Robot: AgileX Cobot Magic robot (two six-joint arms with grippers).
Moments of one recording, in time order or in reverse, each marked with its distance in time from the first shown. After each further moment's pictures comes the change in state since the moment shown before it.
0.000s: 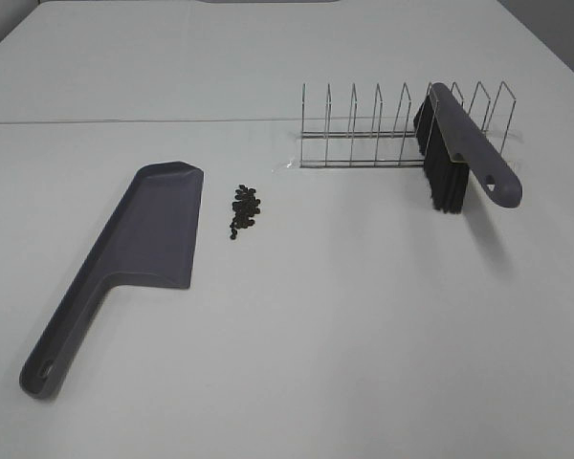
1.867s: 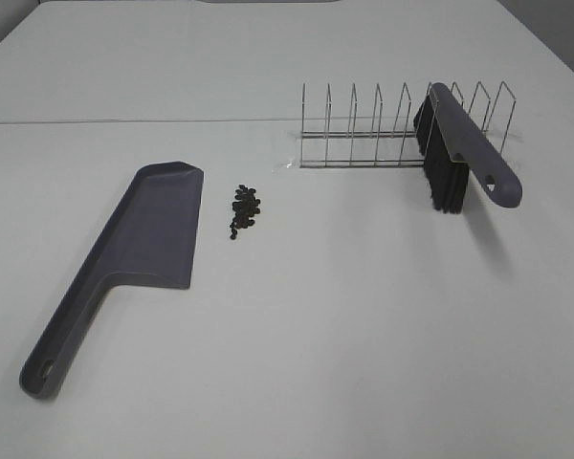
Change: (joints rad) left arm 0.000 0.000 0.000 0.000 0.000 0.000; right arm 0.000 0.000 0.000 0.000 0.000 0.000
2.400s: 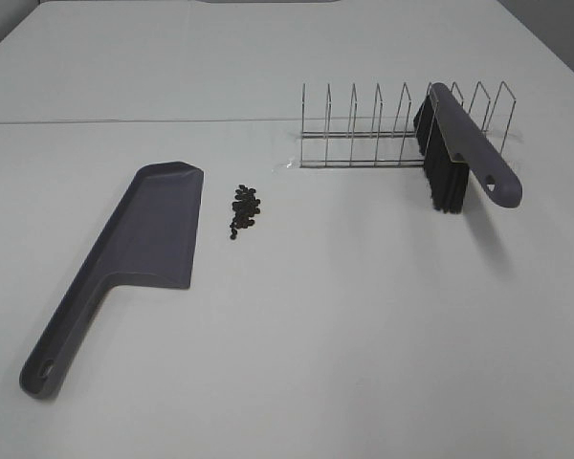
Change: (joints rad) left arm 0.000 0.000 0.000 0.000 0.000 0.000; right arm 0.000 0.000 0.000 0.000 0.000 0.000
